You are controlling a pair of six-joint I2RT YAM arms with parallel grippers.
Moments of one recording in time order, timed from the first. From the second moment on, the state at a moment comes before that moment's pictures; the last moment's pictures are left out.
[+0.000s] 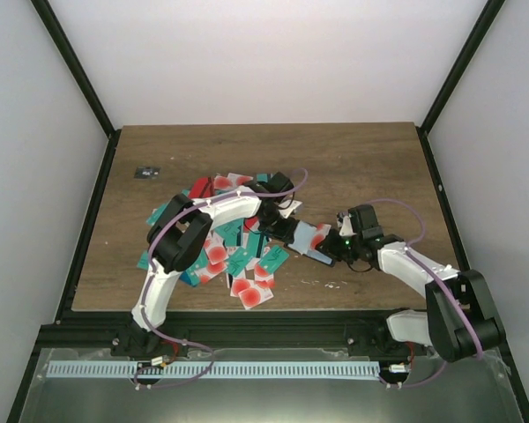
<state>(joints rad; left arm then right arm) -0.75 2.18 1.60 -0.72 0.44 -0.24 0.29 1.26 0.51 -0.21 -0.49 0.67</state>
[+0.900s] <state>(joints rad) -0.75 2.18 1.60 -0.71 0.41 -0.25 0.29 1.36 0.51 -0.11 -0.51 0.73</state>
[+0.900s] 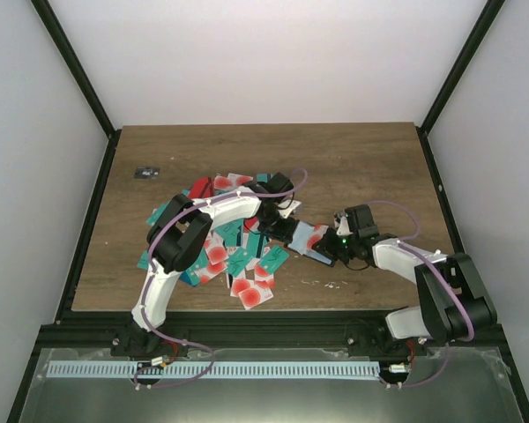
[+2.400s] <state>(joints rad) -0.75 2.17 1.57 -0.68 0.42 -0.26 0.20 1.40 0.53 -0.05 -0.50 0.69</state>
